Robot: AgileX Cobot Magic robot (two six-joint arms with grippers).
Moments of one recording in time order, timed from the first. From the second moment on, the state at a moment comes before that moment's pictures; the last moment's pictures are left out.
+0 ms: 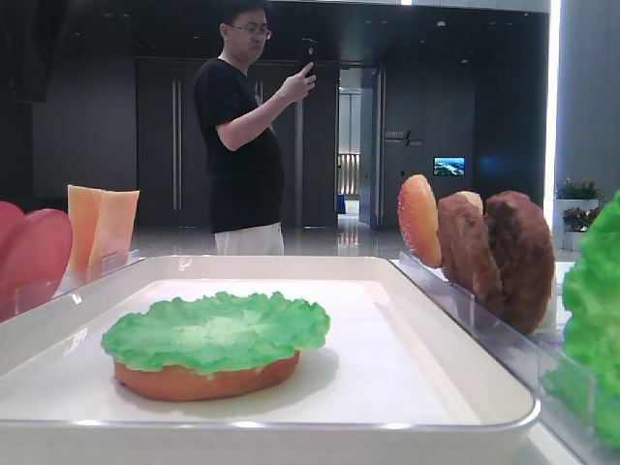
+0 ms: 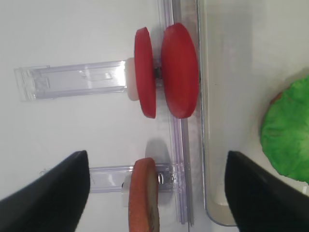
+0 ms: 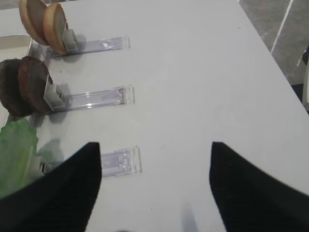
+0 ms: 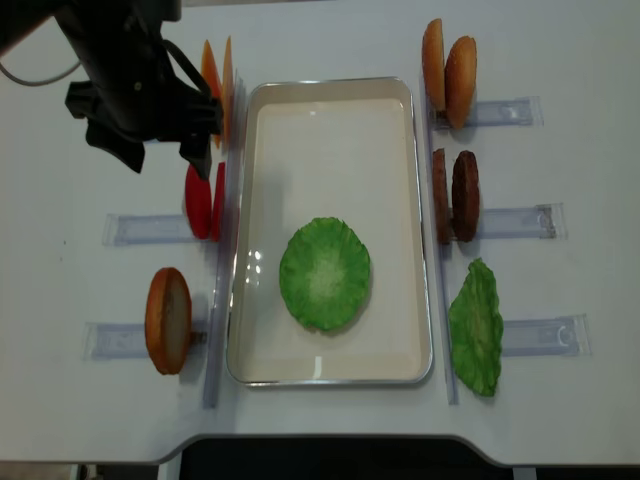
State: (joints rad) left arm -0.40 1.62 -1.34 0.15 1.23 -0.36; right arm -0.04 -0.01 -0.51 0.02 1.13 0.04
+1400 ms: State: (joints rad) left arm -0.45 1.85 -1.44 0.07 1.12 -0.40; right arm -0.04 -0.01 -0.51 0.02 1.13 0.04
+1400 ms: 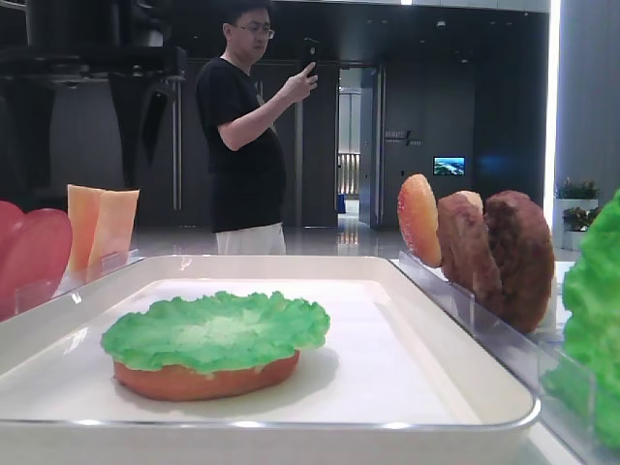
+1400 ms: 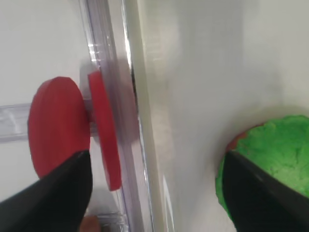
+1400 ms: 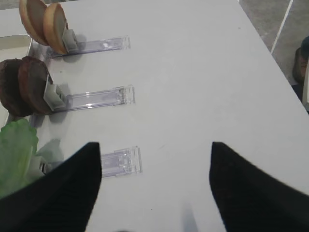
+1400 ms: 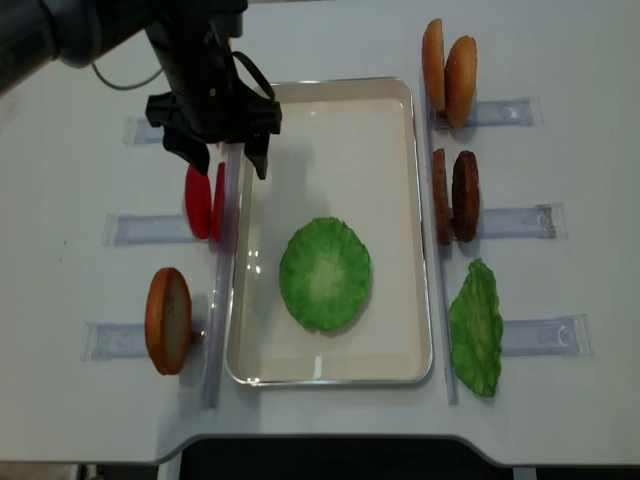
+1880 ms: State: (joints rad) left arm -0.45 1.86 -1.45 0.11 1.17 -0.39; right arm -0.04 -0.01 -0.51 0.02 1.13 0.04
